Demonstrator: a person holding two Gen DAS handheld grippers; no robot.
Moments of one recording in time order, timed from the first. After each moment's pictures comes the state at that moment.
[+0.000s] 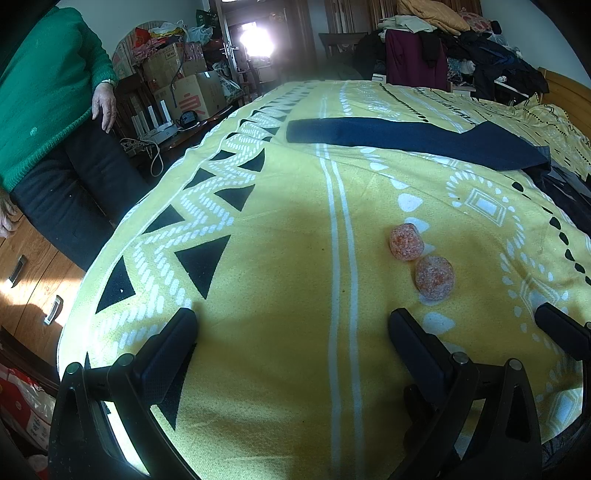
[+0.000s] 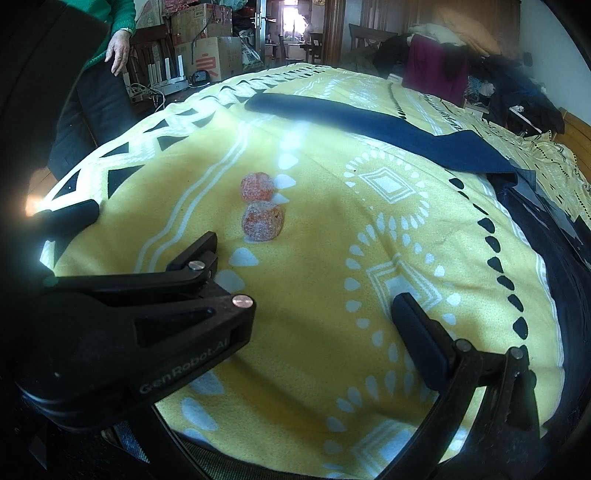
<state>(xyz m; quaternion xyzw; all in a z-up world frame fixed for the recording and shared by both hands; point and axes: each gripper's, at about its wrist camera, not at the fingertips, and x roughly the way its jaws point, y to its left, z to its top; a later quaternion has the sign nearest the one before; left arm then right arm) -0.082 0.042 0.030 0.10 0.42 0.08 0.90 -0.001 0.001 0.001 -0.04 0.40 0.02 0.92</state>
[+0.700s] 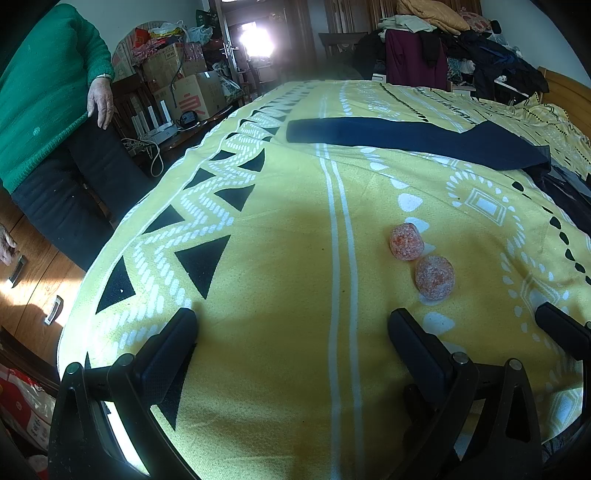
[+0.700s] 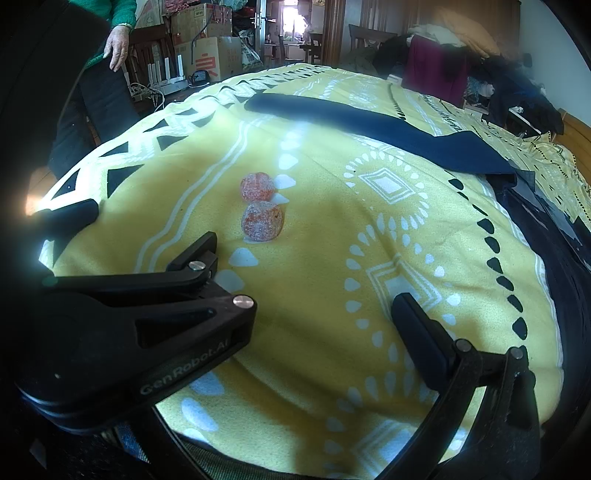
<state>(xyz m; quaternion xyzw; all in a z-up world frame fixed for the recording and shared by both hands) -0.080 0.042 0.030 0.10 0.42 0.08 0.90 -0.001 0.004 0.002 -0.05 0.40 0.02 0.92</state>
